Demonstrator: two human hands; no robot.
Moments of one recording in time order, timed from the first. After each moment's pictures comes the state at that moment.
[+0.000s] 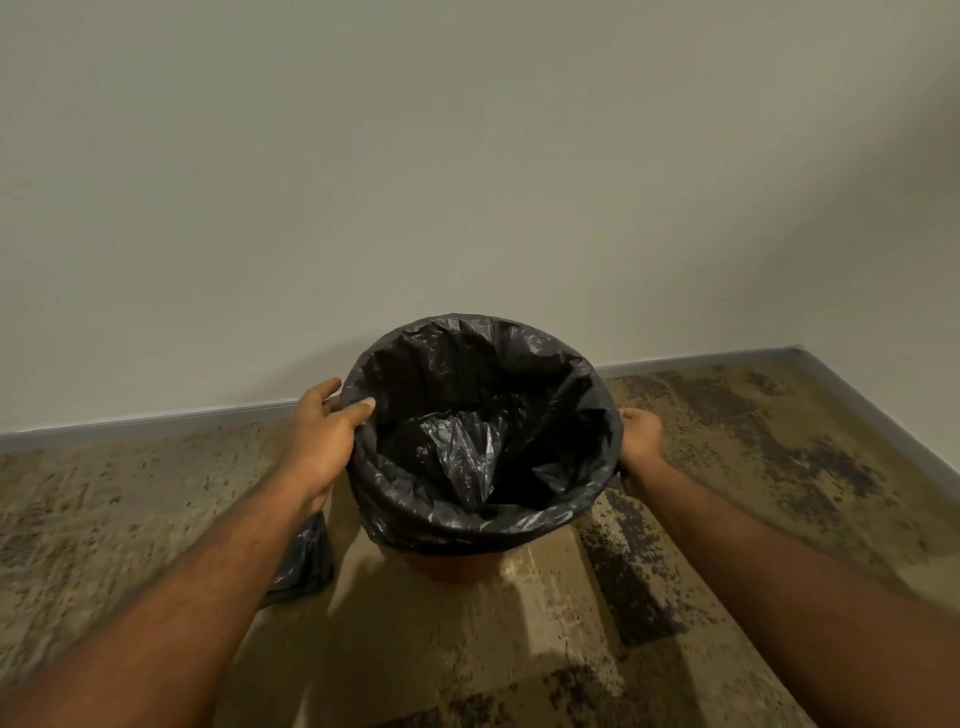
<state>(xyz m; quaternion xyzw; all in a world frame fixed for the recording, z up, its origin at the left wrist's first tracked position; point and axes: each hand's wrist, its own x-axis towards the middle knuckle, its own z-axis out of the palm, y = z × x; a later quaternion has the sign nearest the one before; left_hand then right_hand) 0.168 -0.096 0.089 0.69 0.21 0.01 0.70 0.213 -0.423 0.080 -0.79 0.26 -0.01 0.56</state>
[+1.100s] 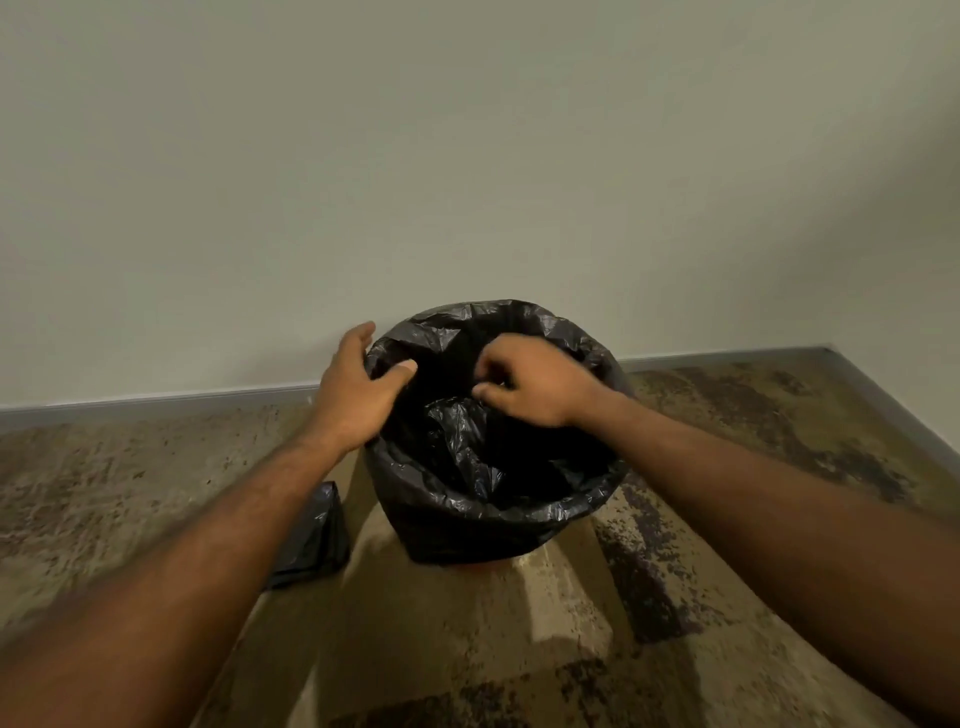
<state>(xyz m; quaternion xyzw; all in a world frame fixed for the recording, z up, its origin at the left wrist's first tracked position) 0.173 -0.105 0.121 0.83 0.11 0.07 0.54 0.233 -0.317 0.148 -0.93 -0.33 0.01 0.15</state>
